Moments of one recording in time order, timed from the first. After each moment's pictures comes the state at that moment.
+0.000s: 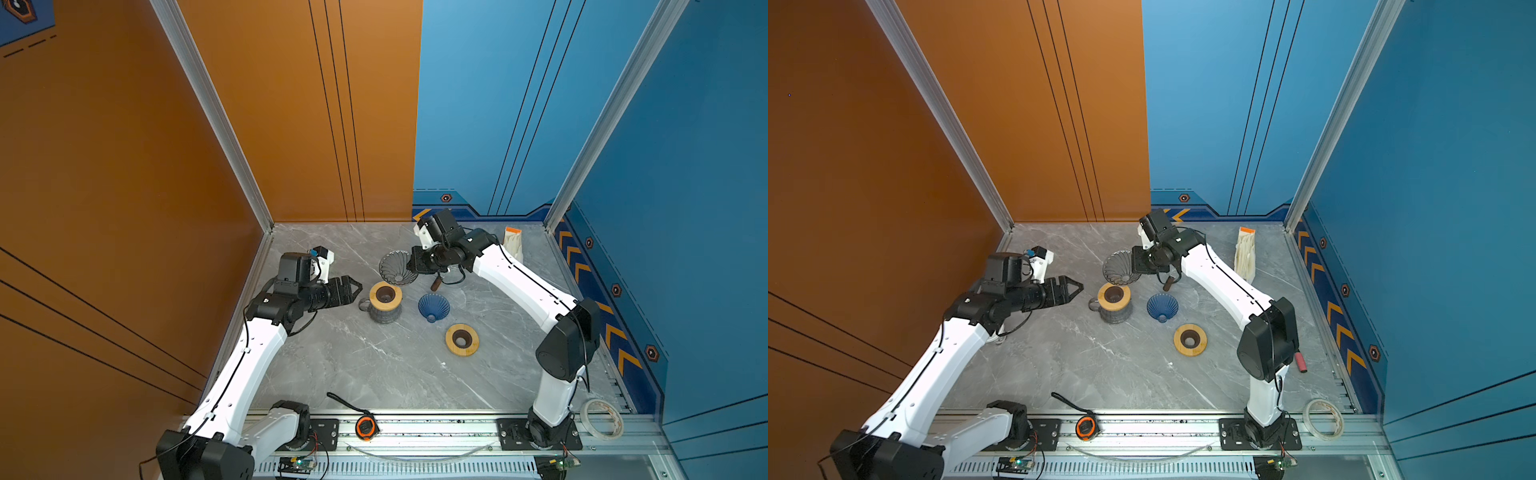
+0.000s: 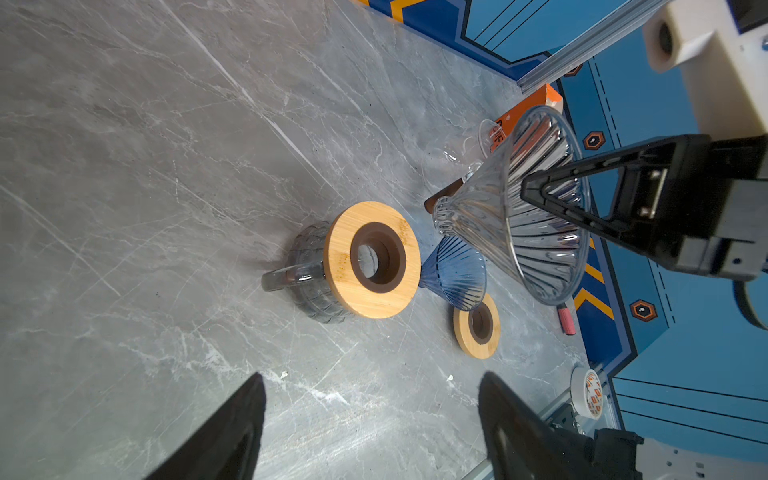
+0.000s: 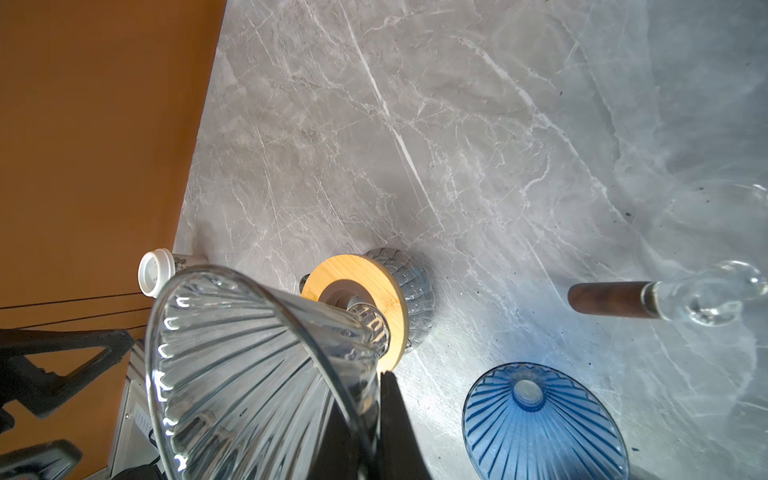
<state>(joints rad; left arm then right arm) -0.17 1.06 1.00 -0.71 0.44 -0.40 0.64 1.85 1.81 -0.86 -0.22 0.51</state>
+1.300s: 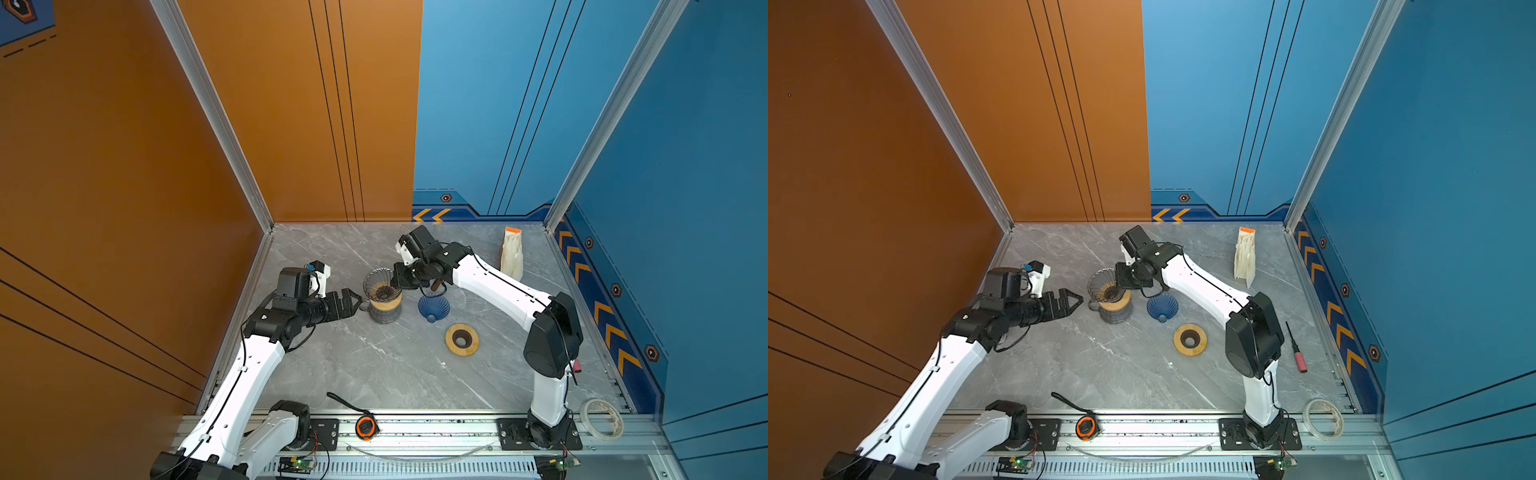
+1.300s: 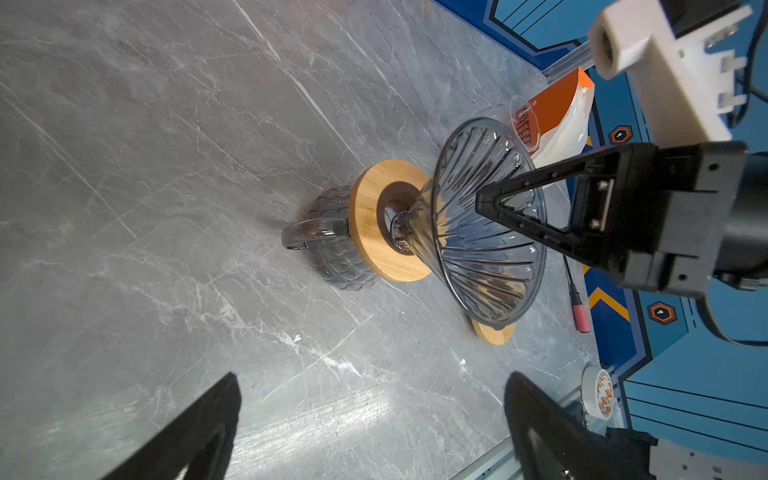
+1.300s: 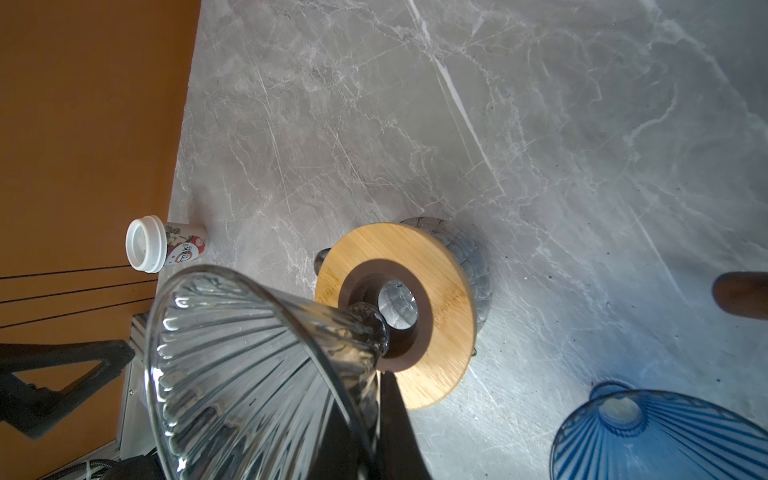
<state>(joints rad) -0.17 0.98 0.90 -0.71 0.40 -0.43 0.72 1.92 1.76 -0.77 -0.23 0.58</state>
